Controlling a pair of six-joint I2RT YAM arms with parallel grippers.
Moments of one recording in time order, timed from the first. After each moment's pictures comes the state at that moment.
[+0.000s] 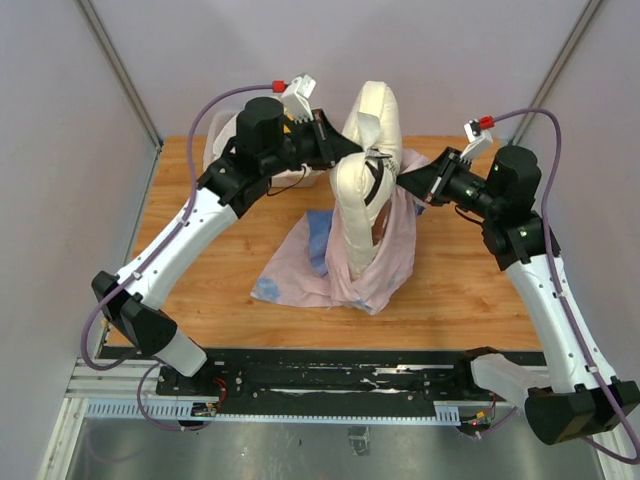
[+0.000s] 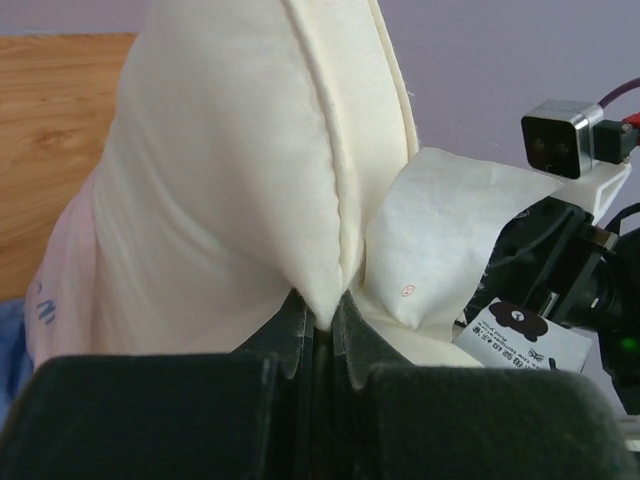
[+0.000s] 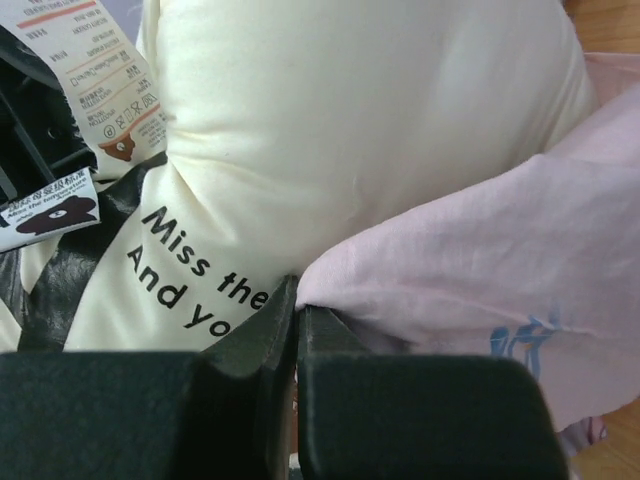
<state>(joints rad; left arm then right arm) -0.63 1.53 1.72 -0.31 0.29 -0.66 0.23 1.08 1.23 -0.30 -0.57 0.65</state>
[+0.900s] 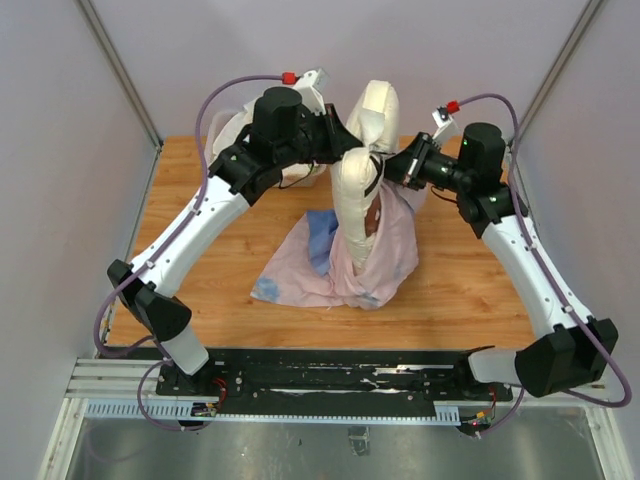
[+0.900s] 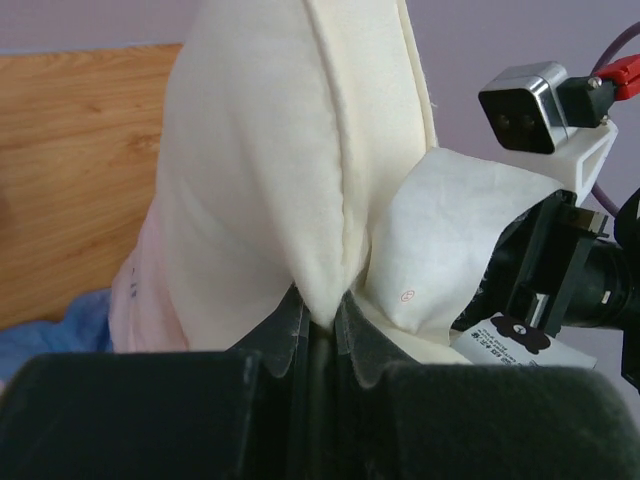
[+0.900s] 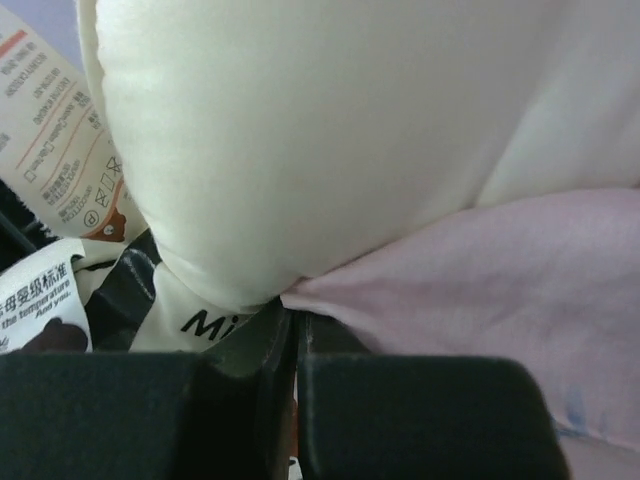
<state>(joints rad) -0.68 1.66 1.89 -0.44 0.17 -0.57 0.25 1.28 1.28 -0.21 -0.67 0.77</state>
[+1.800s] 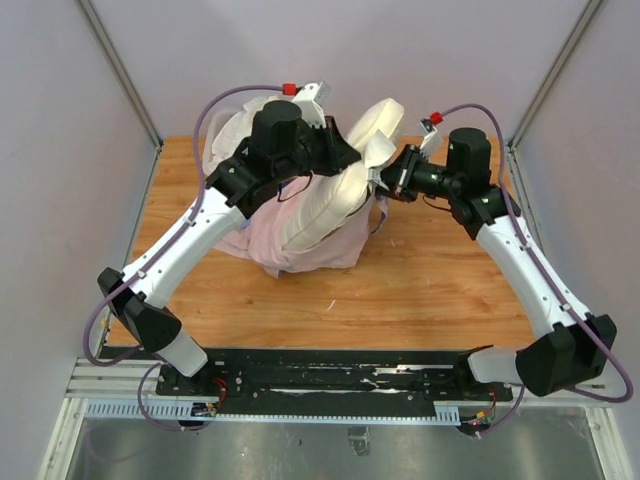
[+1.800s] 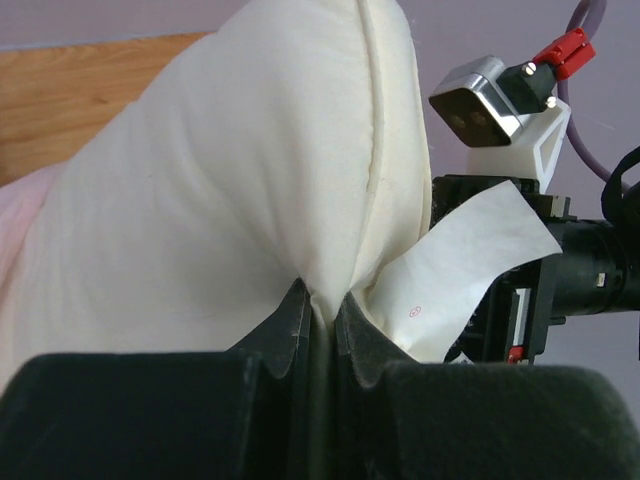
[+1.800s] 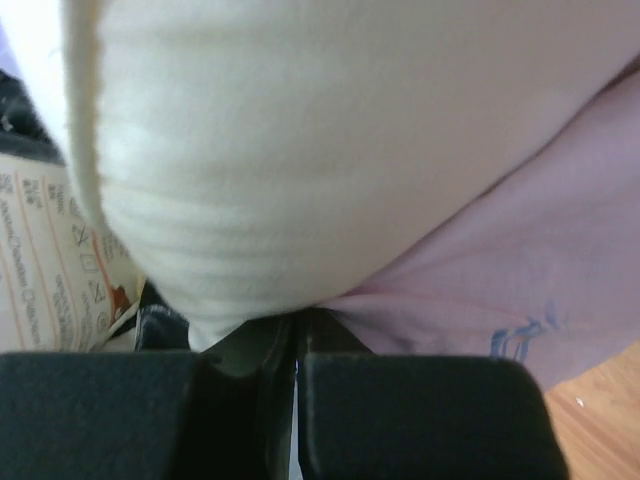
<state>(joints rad) -0.70 1.58 1.82 -0.47 0.07 -0.50 0.34 1.35 1.35 -0.30 -0.70 0.82</state>
